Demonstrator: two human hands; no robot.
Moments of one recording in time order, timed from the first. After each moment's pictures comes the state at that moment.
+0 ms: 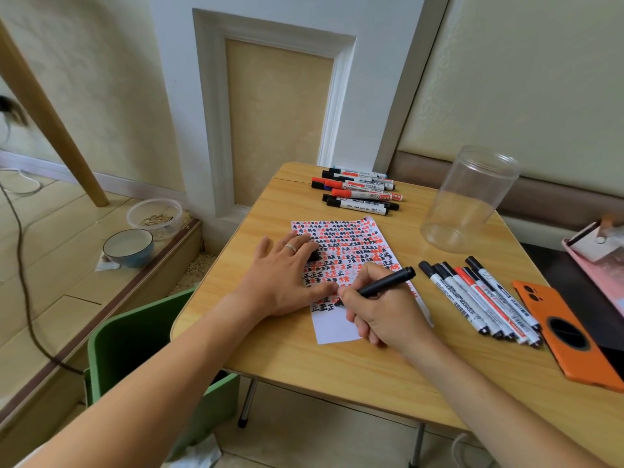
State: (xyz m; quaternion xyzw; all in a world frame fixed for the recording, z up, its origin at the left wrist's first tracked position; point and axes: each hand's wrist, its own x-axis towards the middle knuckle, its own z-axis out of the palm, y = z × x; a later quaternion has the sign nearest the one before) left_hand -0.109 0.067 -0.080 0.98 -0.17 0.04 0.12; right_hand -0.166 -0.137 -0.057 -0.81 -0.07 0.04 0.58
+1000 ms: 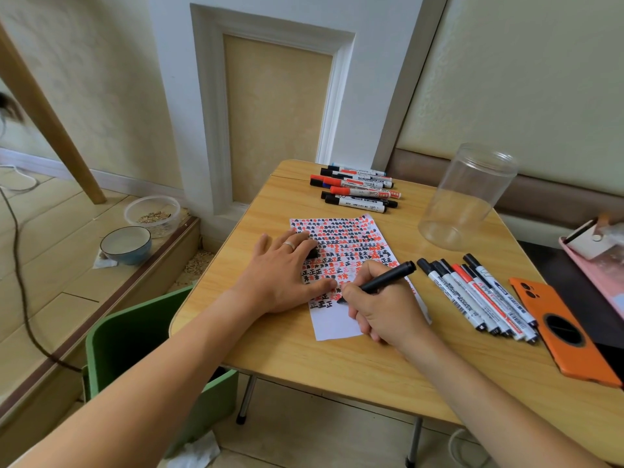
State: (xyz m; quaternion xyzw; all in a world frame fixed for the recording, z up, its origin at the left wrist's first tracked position) left_hand -0.107 0.067 -0.081 0.98 -0.17 0.04 0.11; right_hand -0.164 -0.137 -0.060 -0.82 -0.04 0.03 0.57
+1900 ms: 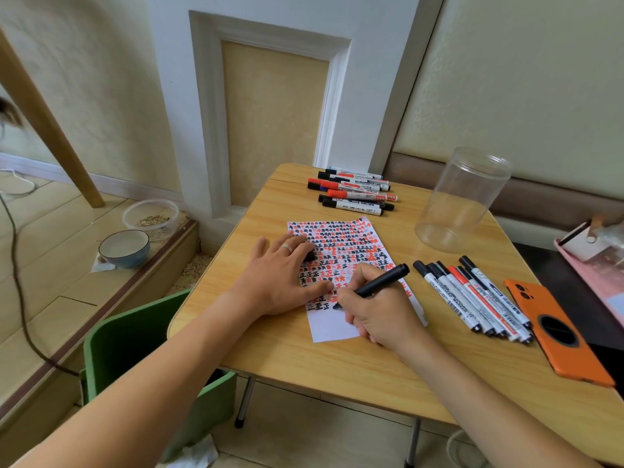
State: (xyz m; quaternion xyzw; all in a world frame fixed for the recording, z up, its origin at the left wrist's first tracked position) left_hand -0.110 0.067 -0.079 0.98 -0.17 0.03 0.12; right_hand -0.164 -0.138 -0.061 -0.82 -0.06 0.04 0.57
